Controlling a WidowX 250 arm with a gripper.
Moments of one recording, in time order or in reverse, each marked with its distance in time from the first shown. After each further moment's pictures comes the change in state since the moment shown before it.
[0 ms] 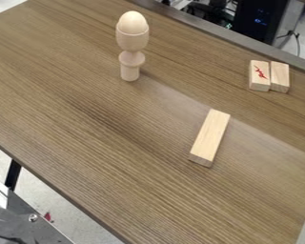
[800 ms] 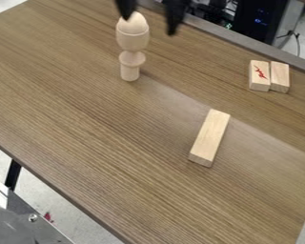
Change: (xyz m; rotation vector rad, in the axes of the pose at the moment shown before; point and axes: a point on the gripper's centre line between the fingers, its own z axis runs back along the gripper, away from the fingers) arm 0.001 -0.093 -0.046 -0.073 0.135 -0.002
